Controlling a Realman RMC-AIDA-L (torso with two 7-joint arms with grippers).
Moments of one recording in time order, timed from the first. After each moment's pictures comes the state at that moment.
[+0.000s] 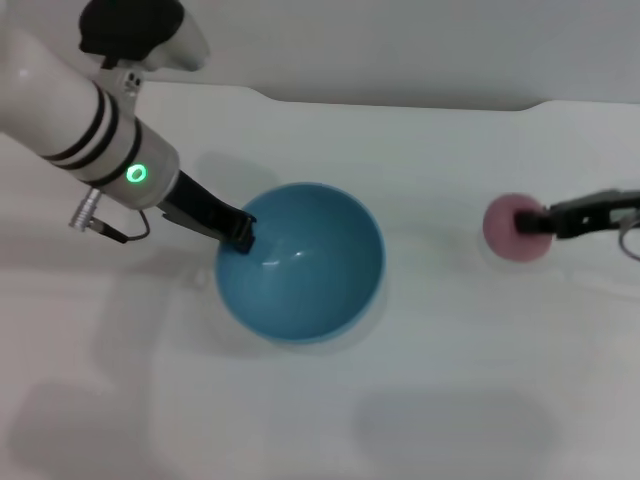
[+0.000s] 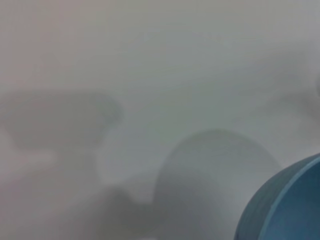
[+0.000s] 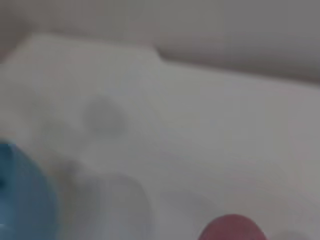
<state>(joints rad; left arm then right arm) -0.65 -2.06 1.30 1.09 2.54 1.40 -2.77 0.65 2.06 -0.86 -0.76 -2.34 -1.23 2.09</state>
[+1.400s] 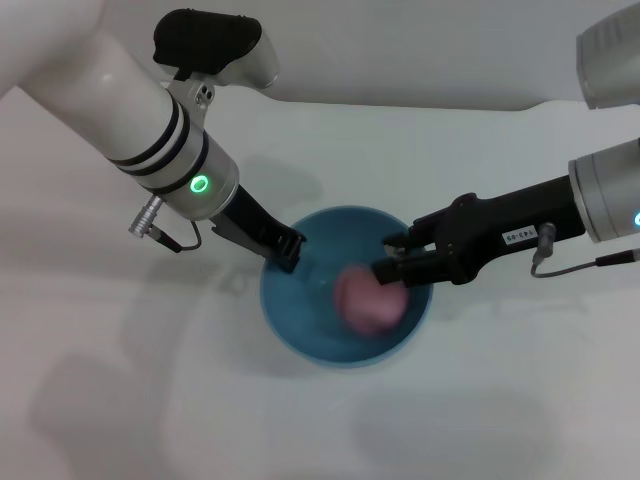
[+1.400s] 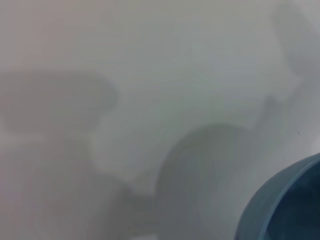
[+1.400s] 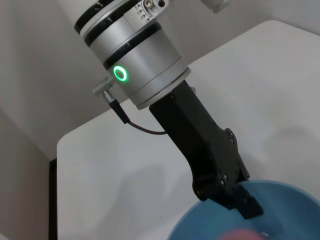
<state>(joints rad) -0.74 -2.07 1.44 0.99 2.48 1.36 -2.84 0.72 2.07 -1.16 -0.82 -2.02 -1.51 1.93</state>
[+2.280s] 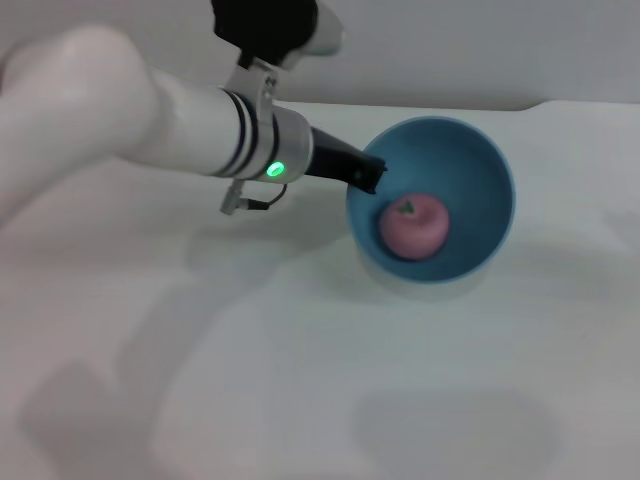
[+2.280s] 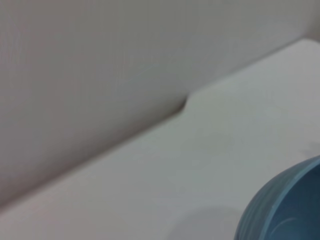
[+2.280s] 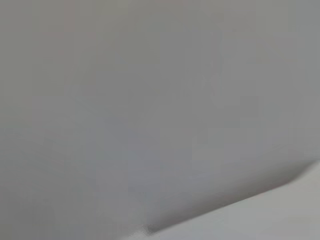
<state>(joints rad) -0.66 -2.07 1.75 0.99 2.24 0.70 -2.64 0.42 2.05 -0.35 -0.79 -2.01 -1.46 2.01</state>
